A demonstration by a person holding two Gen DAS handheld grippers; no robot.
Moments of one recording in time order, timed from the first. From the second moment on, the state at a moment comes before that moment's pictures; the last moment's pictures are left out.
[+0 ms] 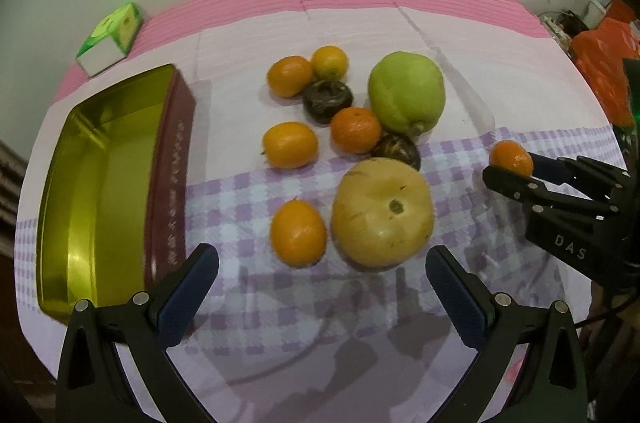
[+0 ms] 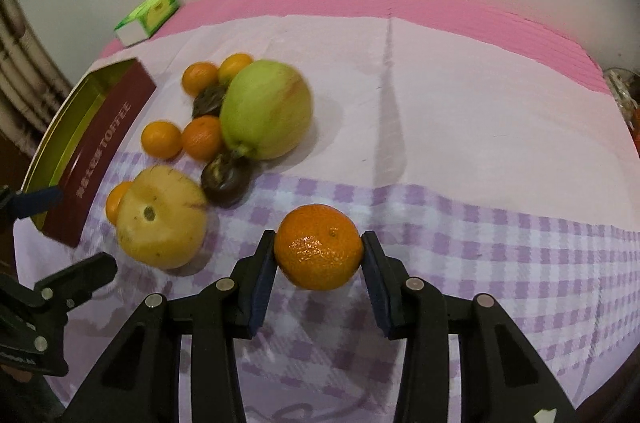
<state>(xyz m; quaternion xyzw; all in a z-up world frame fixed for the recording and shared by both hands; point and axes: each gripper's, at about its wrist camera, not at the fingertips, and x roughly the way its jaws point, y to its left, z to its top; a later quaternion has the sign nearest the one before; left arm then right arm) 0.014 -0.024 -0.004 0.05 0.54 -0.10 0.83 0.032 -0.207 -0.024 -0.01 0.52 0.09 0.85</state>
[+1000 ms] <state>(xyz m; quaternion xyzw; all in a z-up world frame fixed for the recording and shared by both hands) 0.052 -0.070 -0.027 0.11 0.55 -0.12 0.82 0.035 -0.227 -0.017 0.02 0.51 0.06 0.86</state>
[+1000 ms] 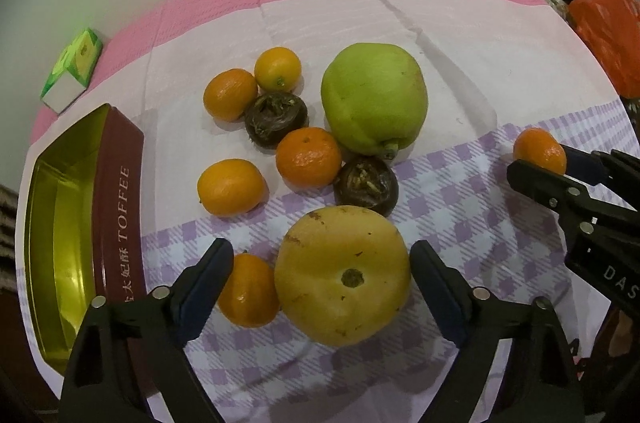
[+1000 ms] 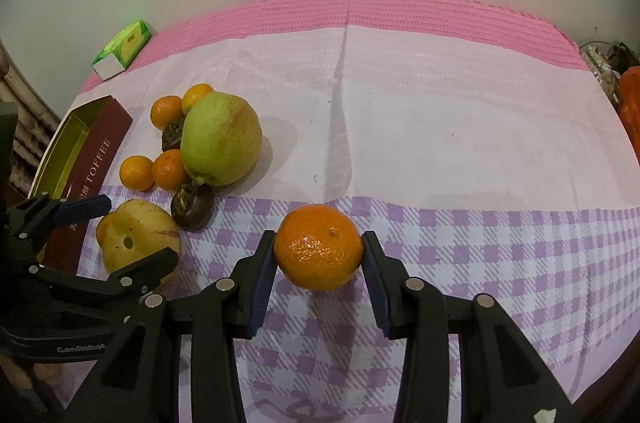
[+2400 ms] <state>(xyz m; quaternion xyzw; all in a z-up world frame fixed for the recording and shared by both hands) 0.044 -0.042 0.024 0.06 0.53 -0.12 0.84 0.036 -0.224 -0.021 0.02 0.51 0.06 0.86</state>
